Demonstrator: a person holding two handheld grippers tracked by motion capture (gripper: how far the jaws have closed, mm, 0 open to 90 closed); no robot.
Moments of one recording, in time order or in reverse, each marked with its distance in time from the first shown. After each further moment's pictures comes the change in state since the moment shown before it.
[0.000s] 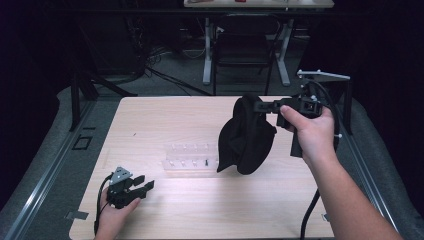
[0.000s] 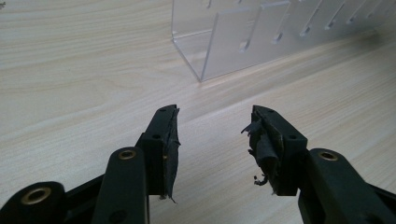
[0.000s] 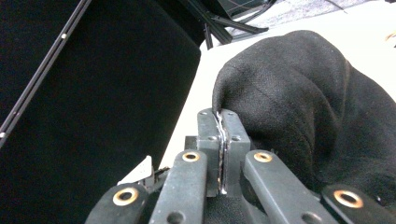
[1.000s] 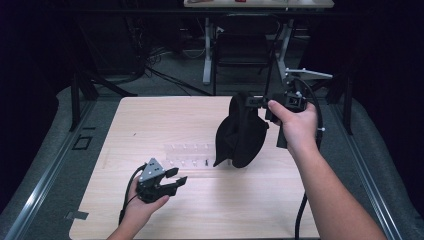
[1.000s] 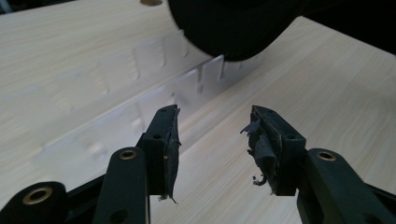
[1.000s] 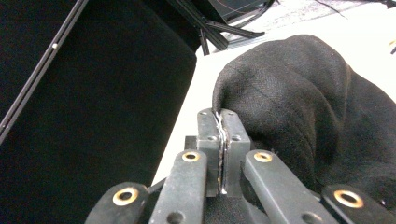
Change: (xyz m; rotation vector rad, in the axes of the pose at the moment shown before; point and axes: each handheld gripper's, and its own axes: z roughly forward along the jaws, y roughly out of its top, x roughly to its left) left arm -0.091 0.060 0.020 -0.084 -0.217 0.237; right arm -0.014 0.012 0.035 -0.021 -0.005 0.026
